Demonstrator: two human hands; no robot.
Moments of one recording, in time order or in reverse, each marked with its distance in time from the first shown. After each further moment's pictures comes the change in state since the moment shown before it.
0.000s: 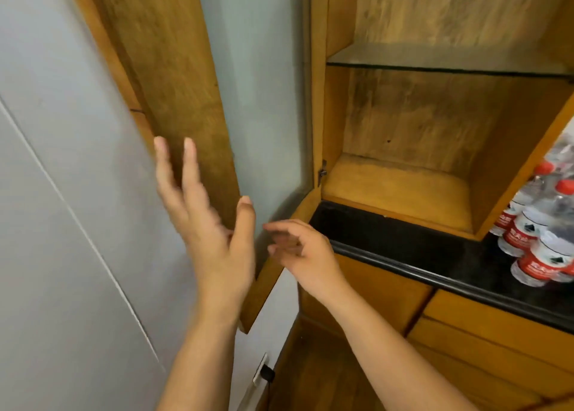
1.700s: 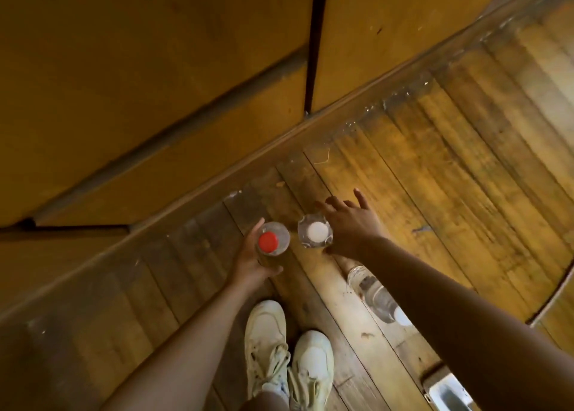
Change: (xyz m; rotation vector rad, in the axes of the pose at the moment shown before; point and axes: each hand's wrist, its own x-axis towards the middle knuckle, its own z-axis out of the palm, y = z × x) left_hand -0.887 -0.265 0.454 -0.108 -1.936 -0.822; right_hand -0.493 0.801 -0.251 -0.882 -0.063 1.159
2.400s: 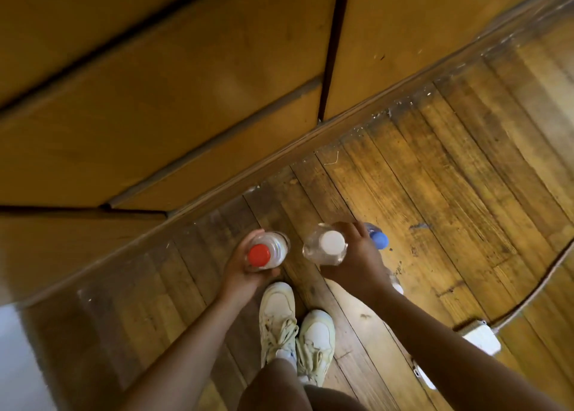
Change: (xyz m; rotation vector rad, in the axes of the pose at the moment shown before) left_hand -0.096 0.052 -0.033 -0.109 0.133 0.054; right_hand -0.096 -0.051 -0.029 0.878 0.239 0.259
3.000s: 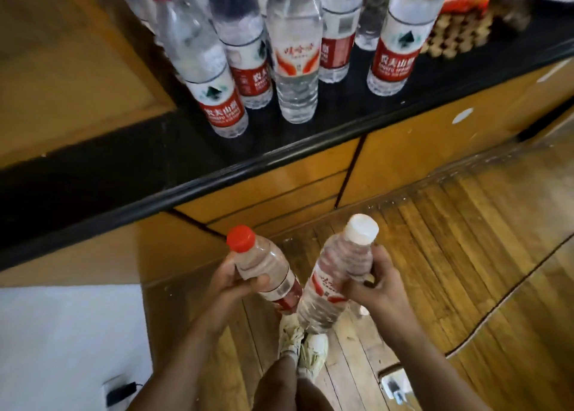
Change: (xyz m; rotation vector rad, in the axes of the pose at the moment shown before) left_hand -0.300 0.342 -0.129 -0.242 -0.006 0.233; right_hand -0.238 -0.300 -0.254 0.715 -0.032 -0.129
